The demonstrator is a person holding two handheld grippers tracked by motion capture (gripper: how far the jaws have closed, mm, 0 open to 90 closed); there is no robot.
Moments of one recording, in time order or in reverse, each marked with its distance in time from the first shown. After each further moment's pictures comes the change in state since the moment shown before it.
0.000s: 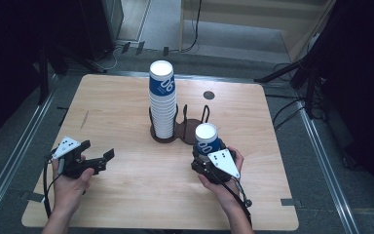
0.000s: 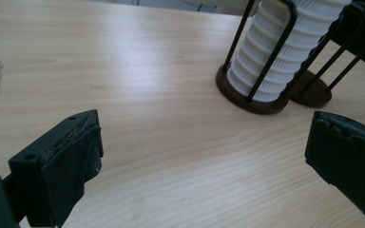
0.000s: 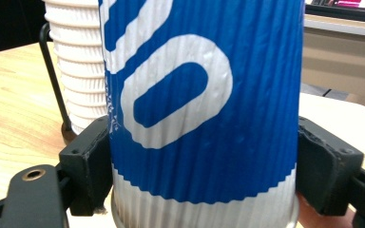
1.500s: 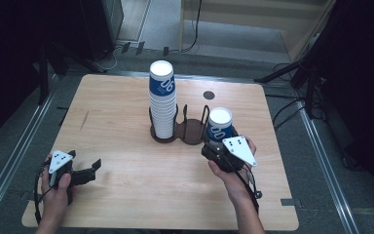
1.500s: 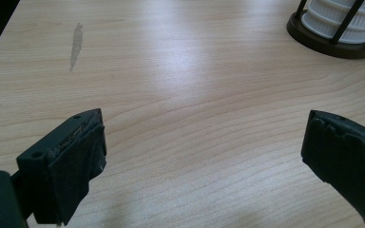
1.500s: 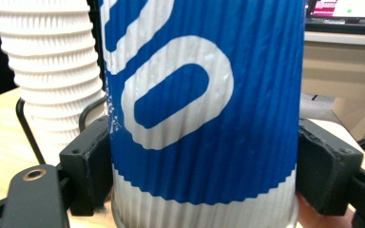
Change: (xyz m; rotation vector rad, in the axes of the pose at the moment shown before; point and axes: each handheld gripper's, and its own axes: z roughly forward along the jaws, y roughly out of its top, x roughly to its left) left arm 0.041 -0.052 -0.010 0.035 0.165 0.092; right arm -0.027 0.045 -0.005 -0.054 -0.041 0.082
